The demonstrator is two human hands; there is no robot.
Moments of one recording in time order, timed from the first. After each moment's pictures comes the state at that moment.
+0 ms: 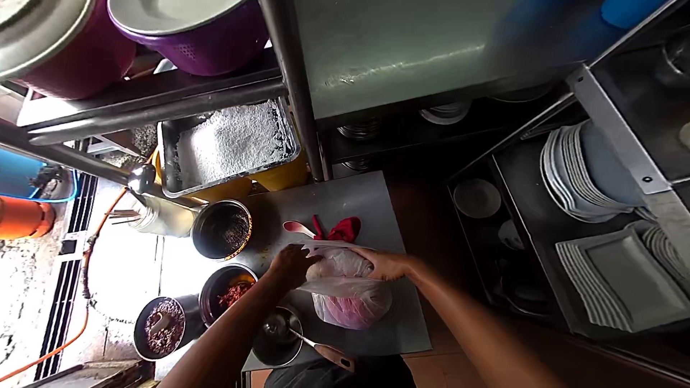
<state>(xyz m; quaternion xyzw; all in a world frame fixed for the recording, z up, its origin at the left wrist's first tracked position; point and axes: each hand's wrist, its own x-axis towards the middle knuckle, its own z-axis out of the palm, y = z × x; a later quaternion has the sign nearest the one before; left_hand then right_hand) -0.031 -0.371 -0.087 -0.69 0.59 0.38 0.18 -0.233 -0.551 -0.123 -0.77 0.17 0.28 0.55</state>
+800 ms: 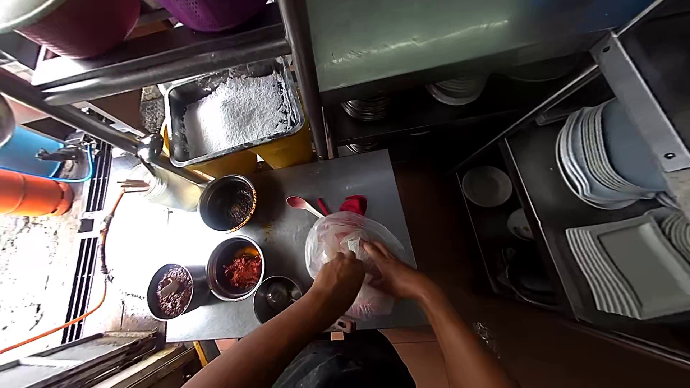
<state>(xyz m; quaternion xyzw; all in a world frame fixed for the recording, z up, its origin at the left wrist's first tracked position) -0.165 -0.376 -0.004 -0.73 0.53 0.42 0.10 -0.291 -0.488 -0.095 -0.82 0.24 0.21 0.48</state>
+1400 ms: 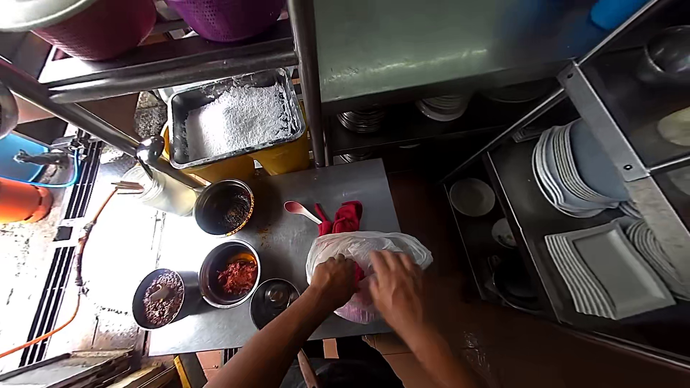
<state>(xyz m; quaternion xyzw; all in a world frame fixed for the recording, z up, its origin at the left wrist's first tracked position) -0.158 -0.372 -0.044 -0.74 0.50 0.43 0.11 -0.300 -0.431 -0.041 -0.91 0.36 0.06 0.21</state>
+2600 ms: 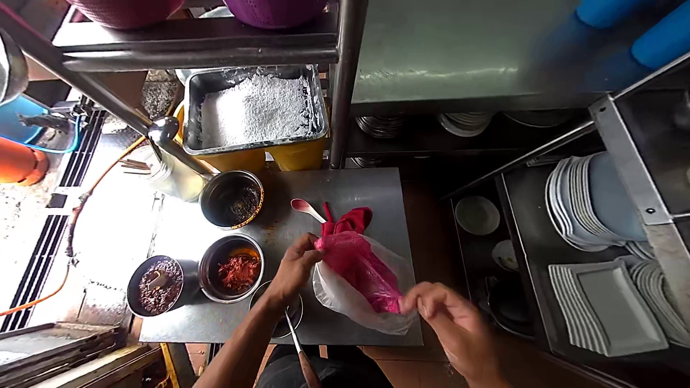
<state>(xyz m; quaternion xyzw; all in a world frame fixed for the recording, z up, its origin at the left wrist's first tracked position) -0.091 -0.309 -0.052 -0.67 0.20 0.43 -0.57 -0.342 -0.462 -0.026 -0.66 0.20 -0.25 0.68</state>
